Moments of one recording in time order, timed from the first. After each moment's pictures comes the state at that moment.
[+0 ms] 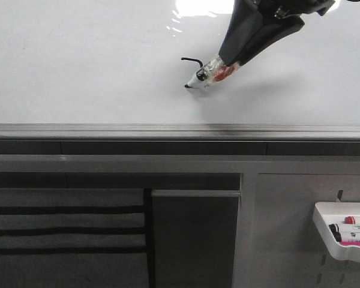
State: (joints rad) left arm -0.48 0.70 -0.72 -0.31 0.69 0.56; right arm 0.42 1.51 -1.24 0.36 0.72 -0.44
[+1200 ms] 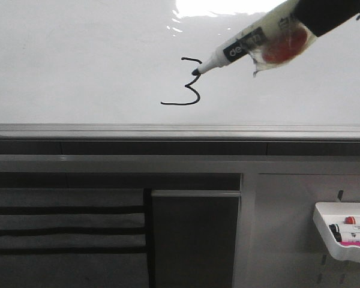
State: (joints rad) left arm -0.48 0.70 -0.72 -0.32 0.69 0.56; right arm 0.57 1.03 -0.98 0.39 0.88 -0.93
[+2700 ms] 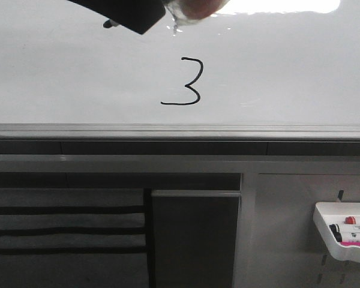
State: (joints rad) left arm -0.80 1.20 -1.04 -0.38 0.66 1.08; right arm 0.75 1.05 -0.98 0.38 0.66 -1.23
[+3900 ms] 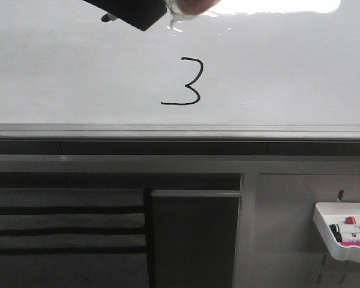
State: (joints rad) left arm -0.80 1.21 -1.04 -0.38 0.66 1.10; right arm 0.75 1.05 -0.98 0.39 0.63 -1.23
